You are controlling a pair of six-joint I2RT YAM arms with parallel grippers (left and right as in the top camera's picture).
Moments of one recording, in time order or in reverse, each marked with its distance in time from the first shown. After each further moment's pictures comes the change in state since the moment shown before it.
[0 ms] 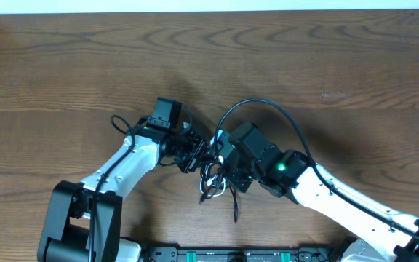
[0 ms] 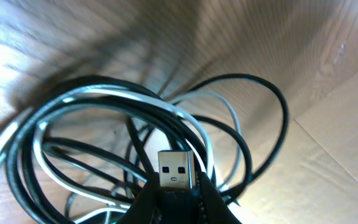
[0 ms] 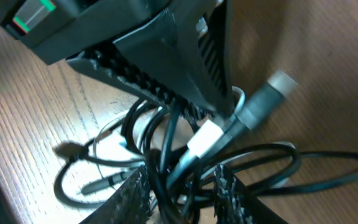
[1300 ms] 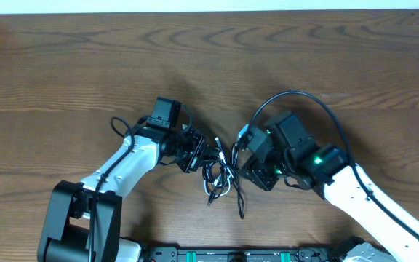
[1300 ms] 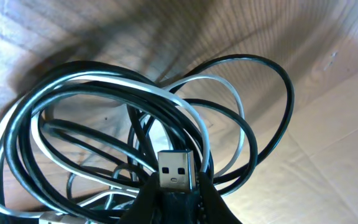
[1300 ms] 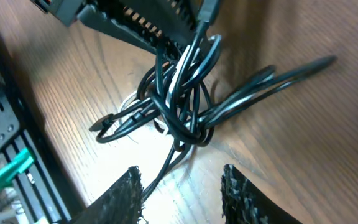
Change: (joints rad) left arm 0.004 0.000 0.000 0.006 0.022 -0.125; right arm -0.197 -0.143 -0.005 -0.209 -0.215 -0.049
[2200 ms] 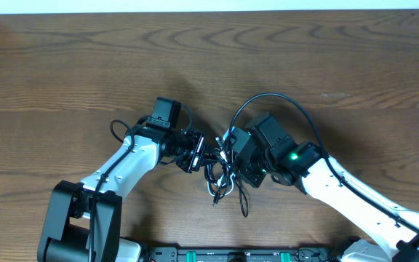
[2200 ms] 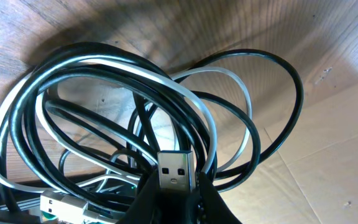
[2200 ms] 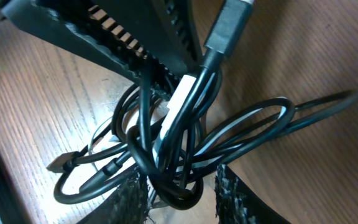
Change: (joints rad) left arm 0.000 0.000 0.000 -0.003 0.029 -0.129; right arm 0.069 0.135 -0.007 0.145 0.090 -0.061
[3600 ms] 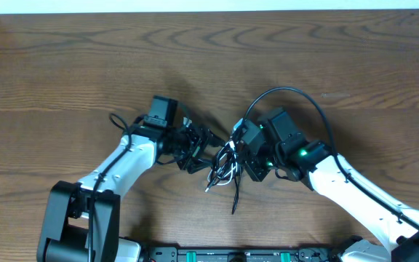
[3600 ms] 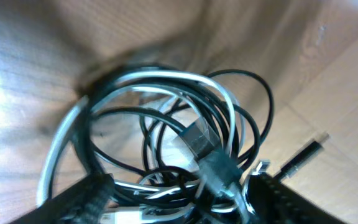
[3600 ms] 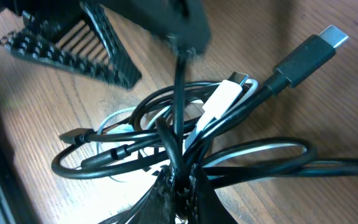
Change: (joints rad) left arm 0.039 0.000 0.006 0.019 -0.008 0.367; right arm -0.101 -0.006 -0.046 0.082 -0.108 0.108
